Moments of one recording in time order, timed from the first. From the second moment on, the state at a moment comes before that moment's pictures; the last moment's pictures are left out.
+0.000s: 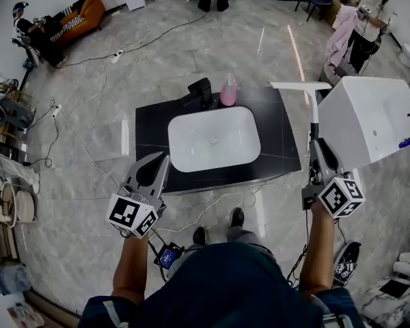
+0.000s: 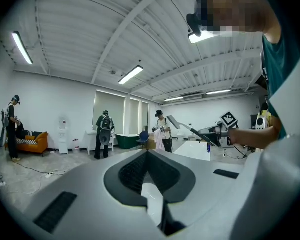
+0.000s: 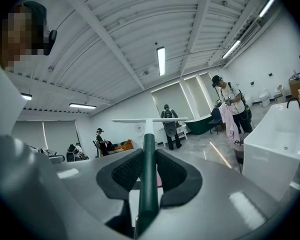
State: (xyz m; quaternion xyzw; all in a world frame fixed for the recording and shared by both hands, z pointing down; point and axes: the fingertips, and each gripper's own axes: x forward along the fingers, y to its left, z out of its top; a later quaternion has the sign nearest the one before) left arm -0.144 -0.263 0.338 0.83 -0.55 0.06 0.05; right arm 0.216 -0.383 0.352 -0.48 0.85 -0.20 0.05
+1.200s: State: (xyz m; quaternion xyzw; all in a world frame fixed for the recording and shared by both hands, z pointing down) left arm -0.122 -0.300 0.386 0.80 -0.58 0.10 0.10; right arm 0.199 -0.485 0.459 -0.44 0.86 -0.26 0.00
